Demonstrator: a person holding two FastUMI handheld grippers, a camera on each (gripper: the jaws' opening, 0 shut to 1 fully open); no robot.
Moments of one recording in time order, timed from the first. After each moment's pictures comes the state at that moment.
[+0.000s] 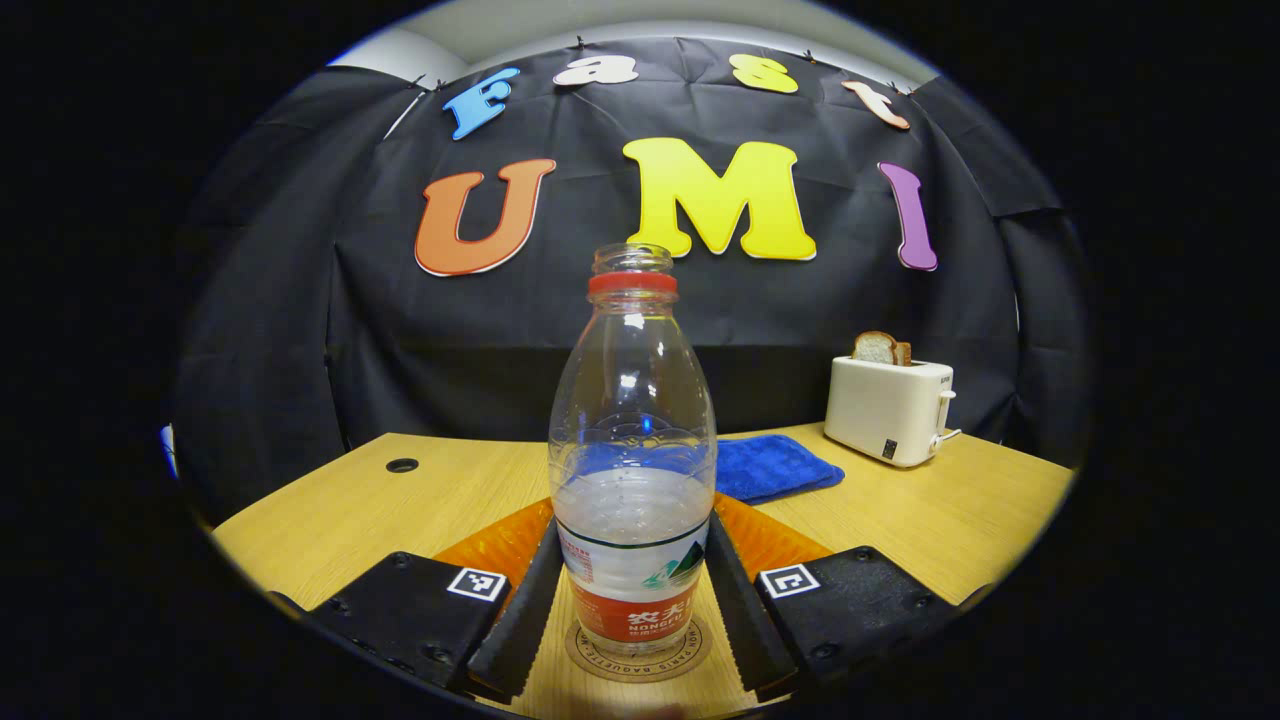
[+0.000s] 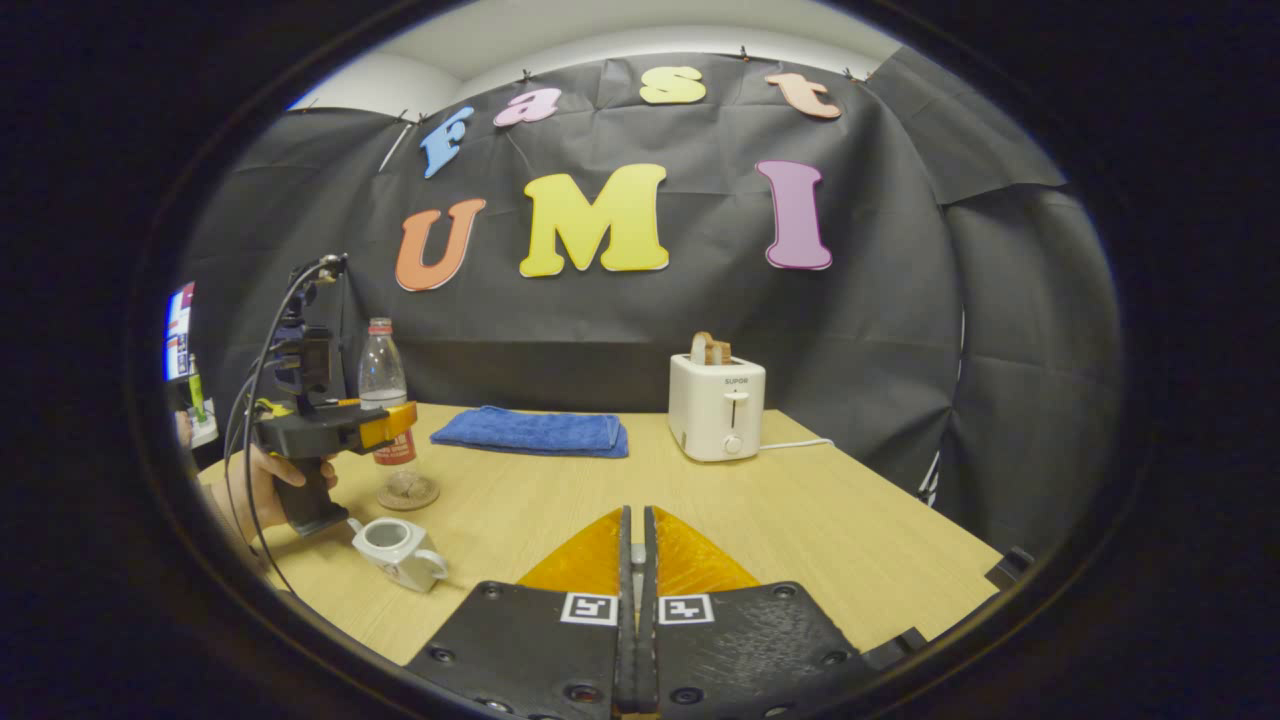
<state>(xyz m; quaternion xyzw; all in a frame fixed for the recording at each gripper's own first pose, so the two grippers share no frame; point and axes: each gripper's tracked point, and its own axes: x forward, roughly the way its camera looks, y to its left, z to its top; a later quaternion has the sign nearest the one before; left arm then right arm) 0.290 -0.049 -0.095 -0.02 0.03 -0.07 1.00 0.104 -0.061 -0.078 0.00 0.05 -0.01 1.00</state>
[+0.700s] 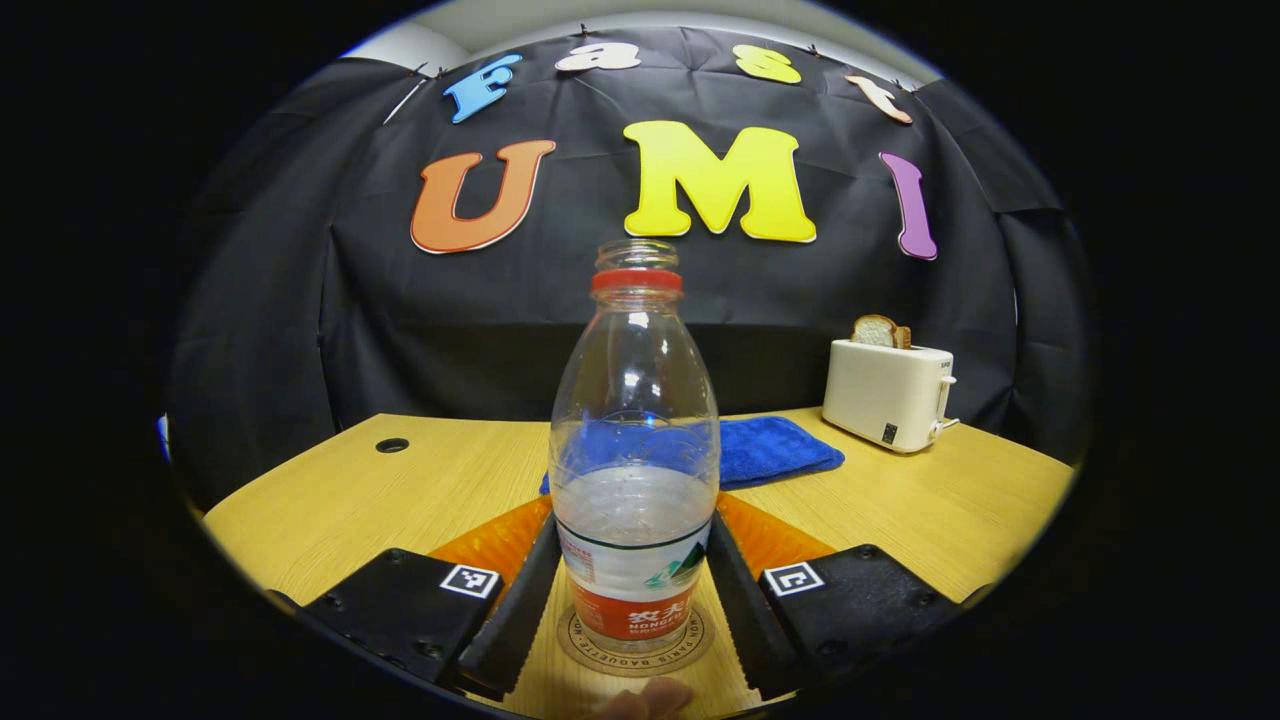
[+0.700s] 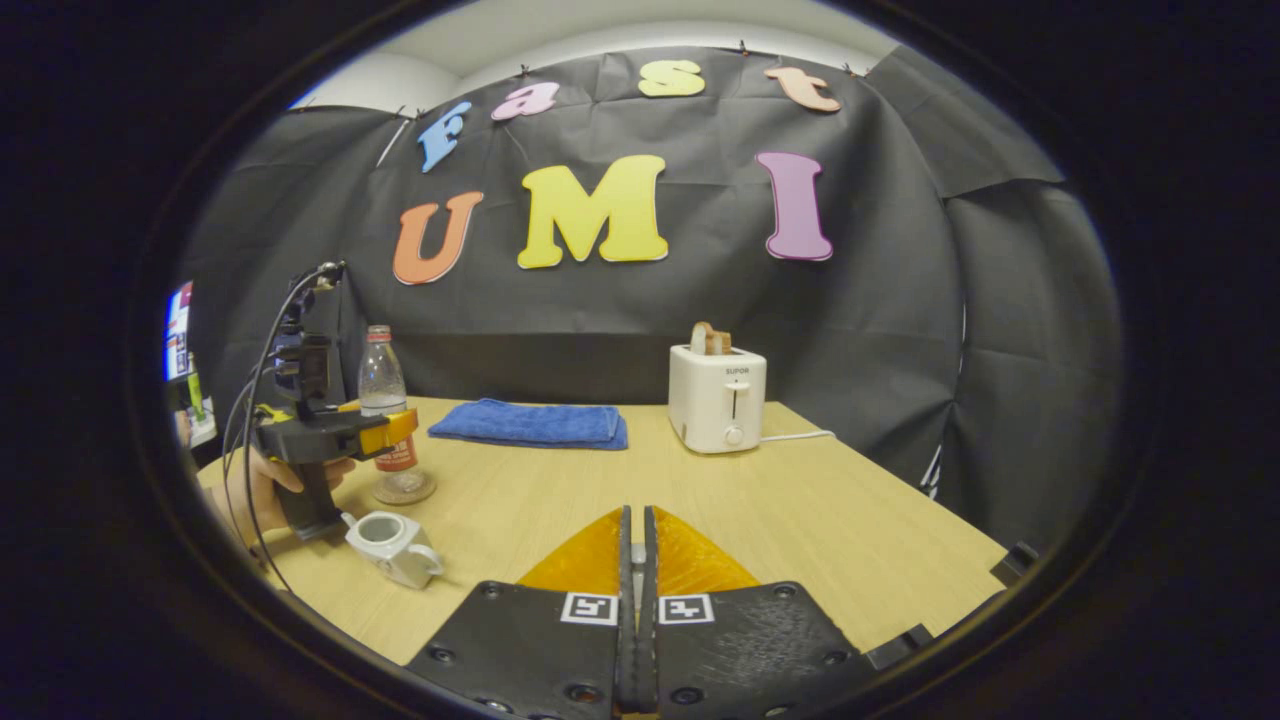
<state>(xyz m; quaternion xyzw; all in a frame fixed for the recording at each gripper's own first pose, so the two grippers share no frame) 0.289 -0.052 -0.104 -0.02 0.04 -0.08 1.00 0.108 -0.061 -0.084 0.00 0.06 -0.01 1.00</state>
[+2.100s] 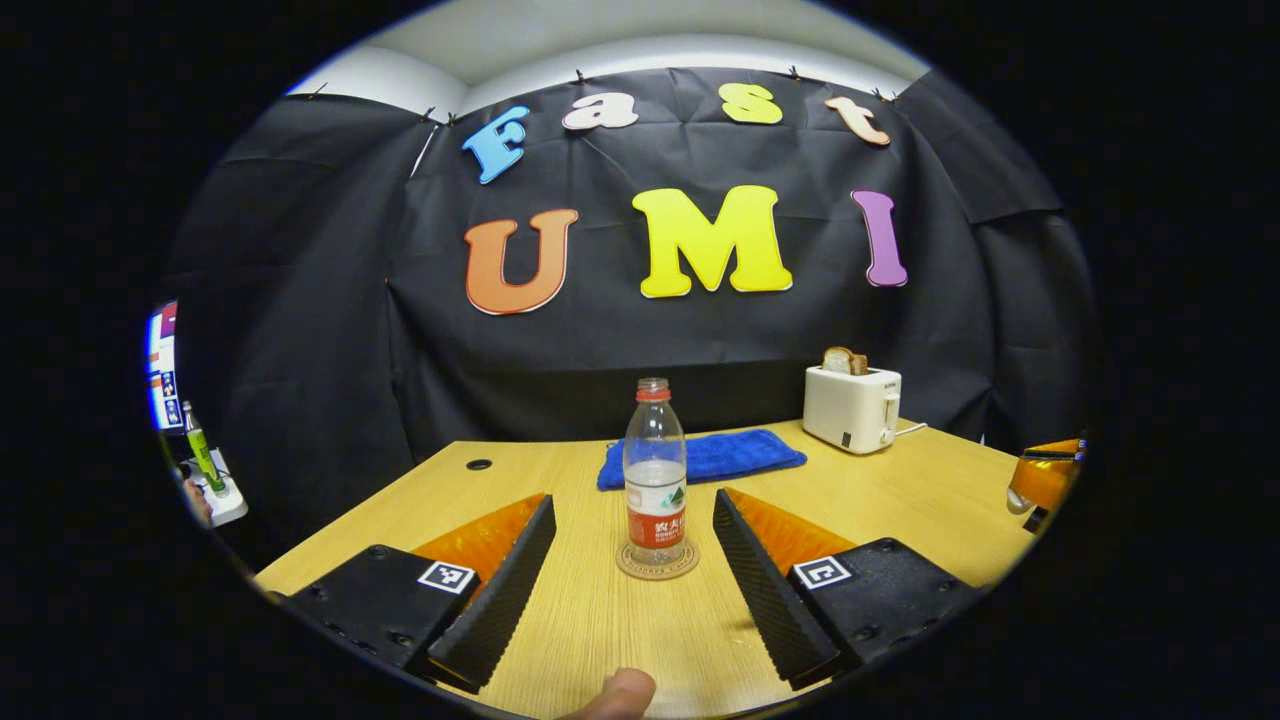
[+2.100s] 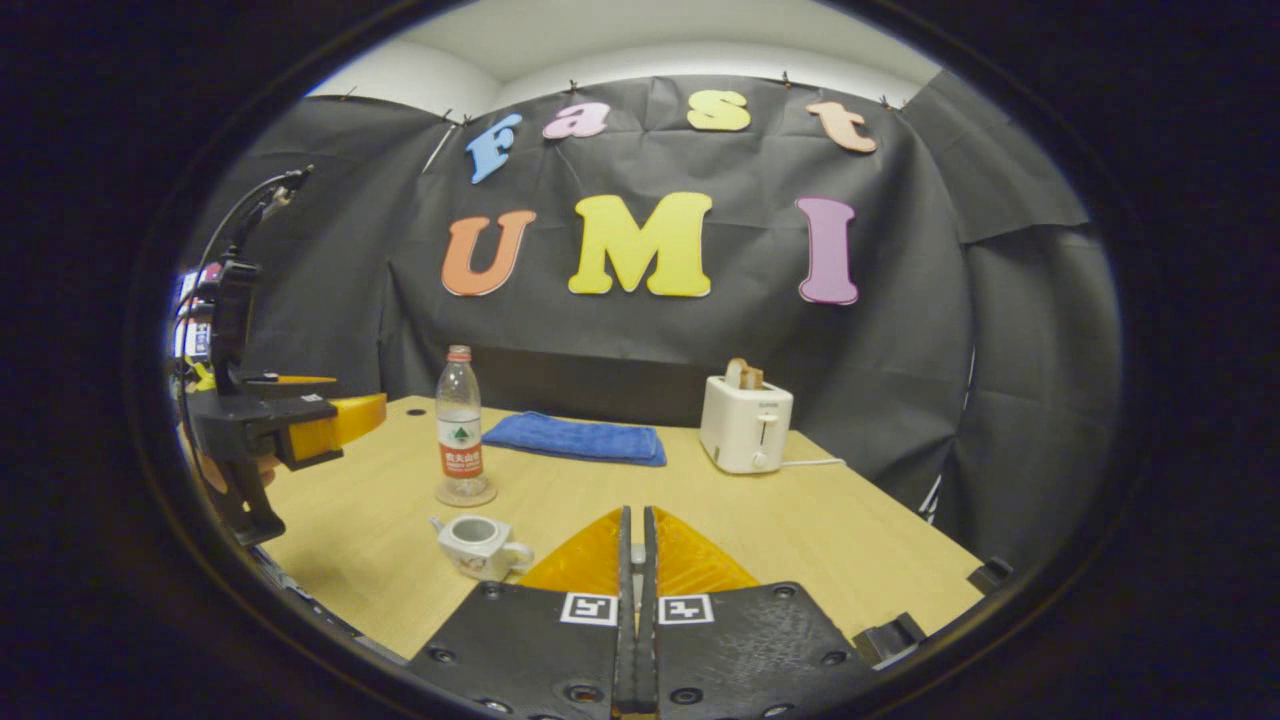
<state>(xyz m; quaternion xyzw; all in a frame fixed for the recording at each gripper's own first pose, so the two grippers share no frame) 0.107 -0.011 -0.046 0.01 0.02 -0.03 1.00 0.041 -0.005 -0.059 -0.03 0.03 0.02 1.00</state>
